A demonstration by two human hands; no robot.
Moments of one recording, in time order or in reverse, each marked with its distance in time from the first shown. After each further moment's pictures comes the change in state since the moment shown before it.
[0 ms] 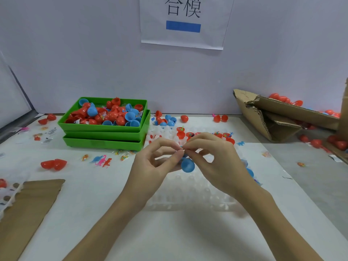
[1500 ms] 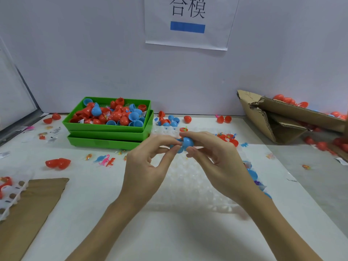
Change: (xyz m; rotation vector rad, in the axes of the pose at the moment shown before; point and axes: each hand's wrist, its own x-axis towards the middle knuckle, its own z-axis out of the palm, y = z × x) left_hand 0.002 0.001 -0.010 0.456 0.150 0.485; right_hand -0.003 -0.011 0.003 0.273 -0.004 0.022
